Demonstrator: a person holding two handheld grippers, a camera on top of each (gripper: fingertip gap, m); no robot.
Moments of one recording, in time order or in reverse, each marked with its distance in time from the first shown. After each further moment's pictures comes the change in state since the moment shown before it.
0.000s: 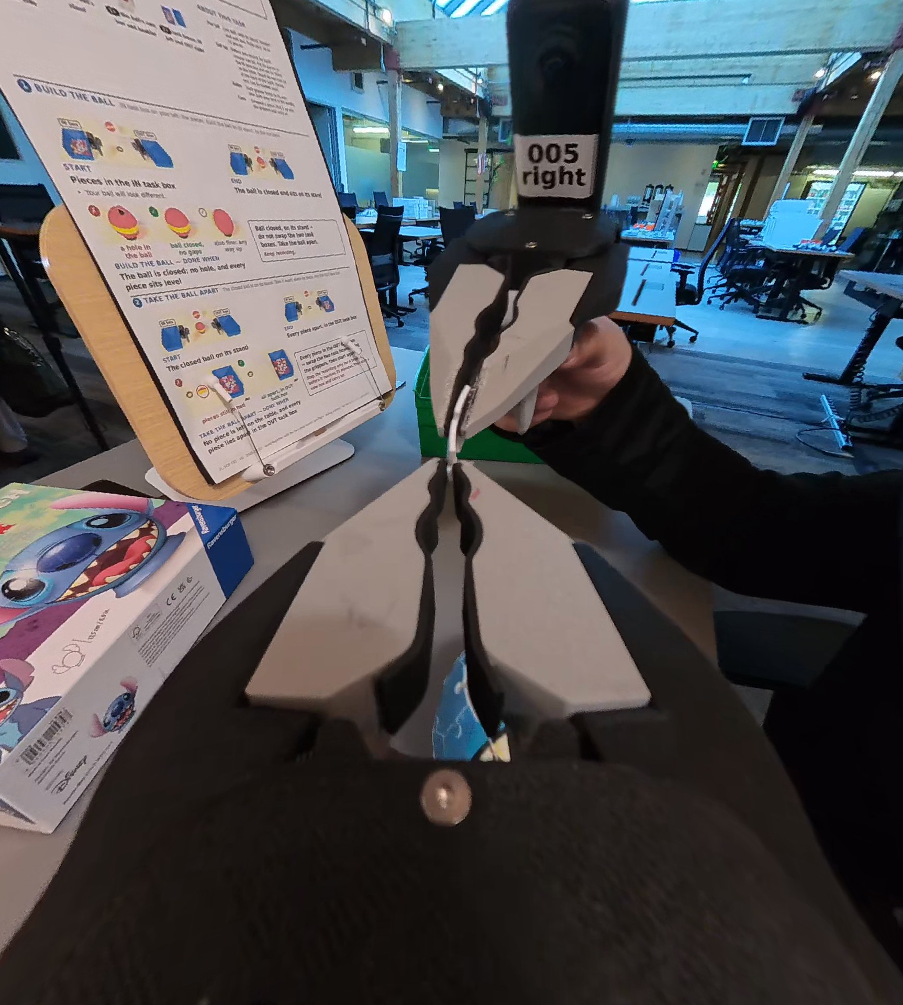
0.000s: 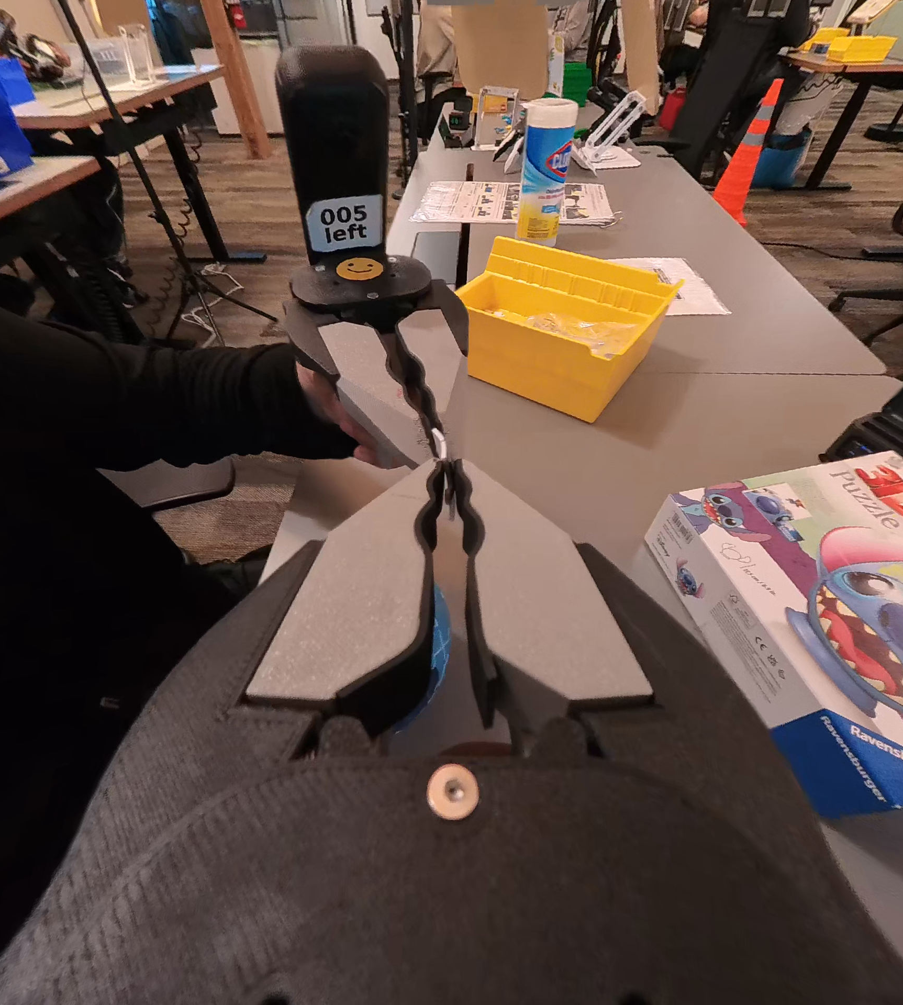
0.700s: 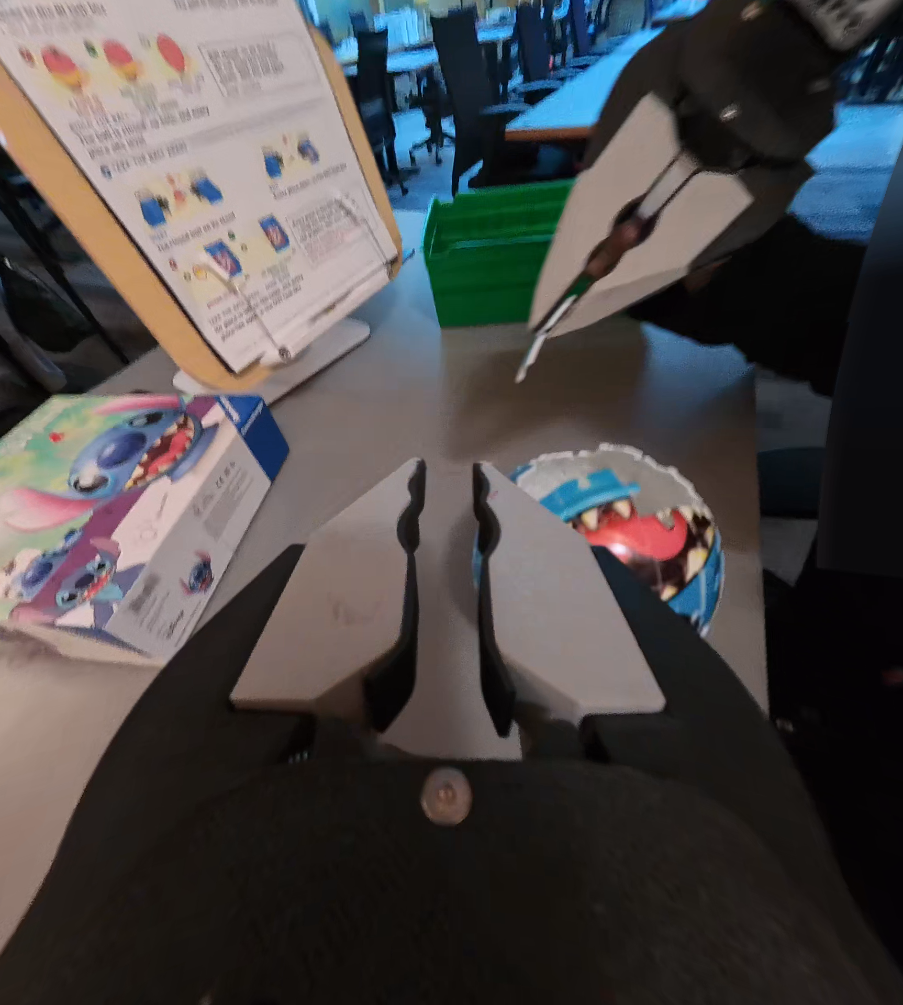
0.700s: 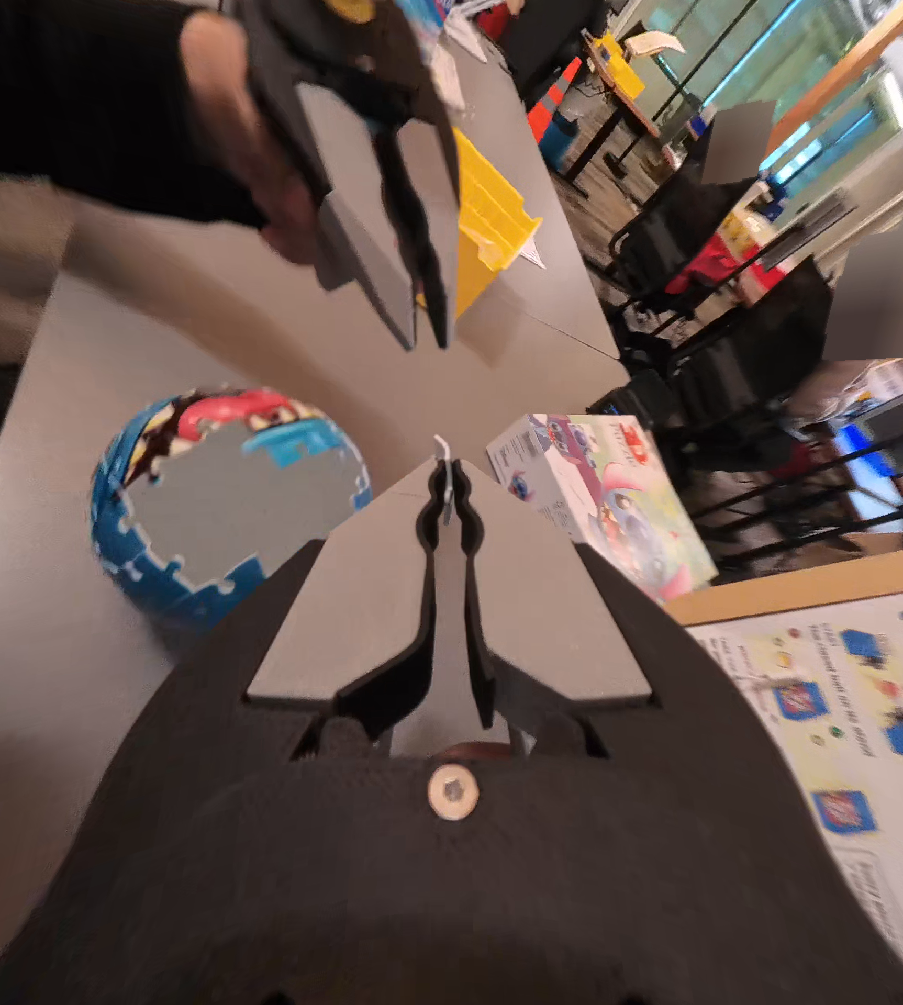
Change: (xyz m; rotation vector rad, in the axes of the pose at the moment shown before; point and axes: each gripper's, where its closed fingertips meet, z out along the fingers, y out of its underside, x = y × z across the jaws) left arm -0.008 0.054 -0.040 -0.247 -0.013 0.138; right arm -0.021 0.057 -0.013 -0.231 0.425 -0.492
